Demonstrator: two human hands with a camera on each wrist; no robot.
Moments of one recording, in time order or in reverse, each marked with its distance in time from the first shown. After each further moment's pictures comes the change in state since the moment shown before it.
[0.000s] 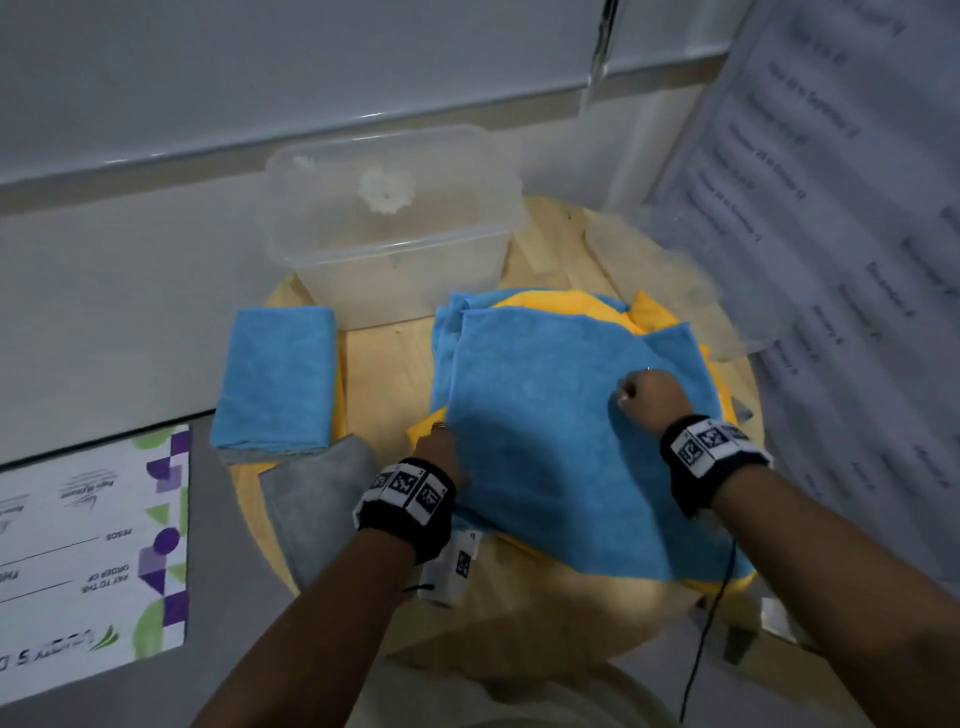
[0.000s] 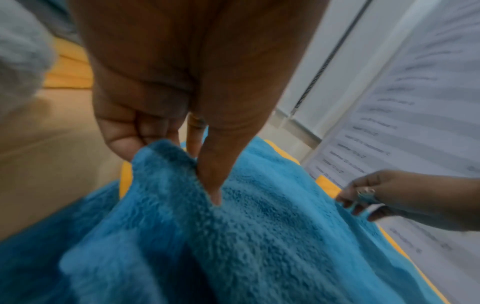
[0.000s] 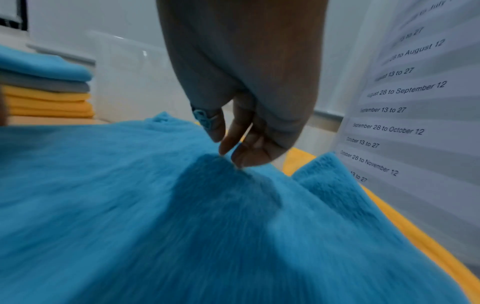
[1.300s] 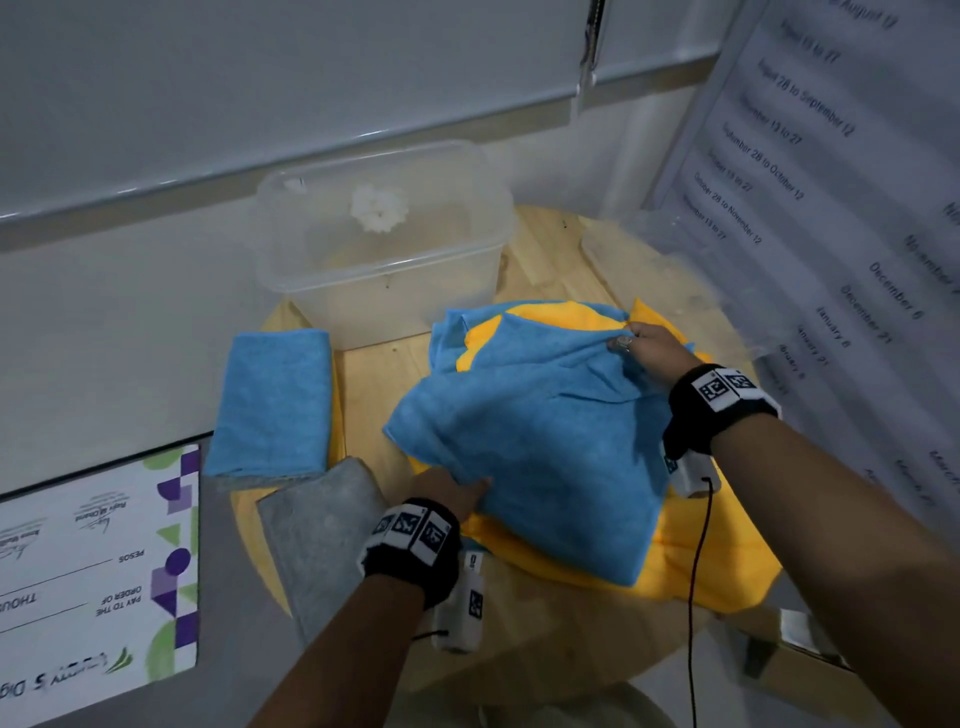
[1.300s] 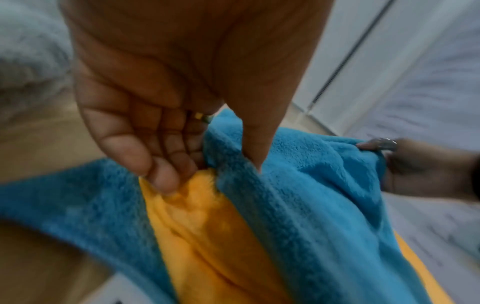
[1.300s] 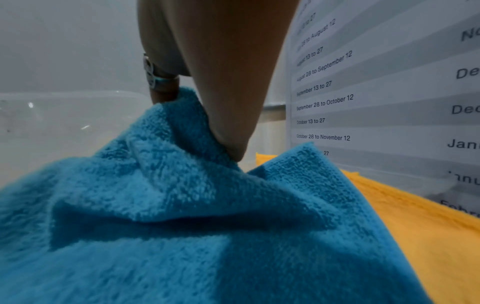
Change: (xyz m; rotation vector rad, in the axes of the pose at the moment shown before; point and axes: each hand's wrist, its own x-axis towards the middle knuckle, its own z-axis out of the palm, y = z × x) left_hand -0.003 -0.002 0.017 -0.113 0.021 -0.109; right_hand 0.061 -0.005 -0.035 0.788 -0.075 0.146
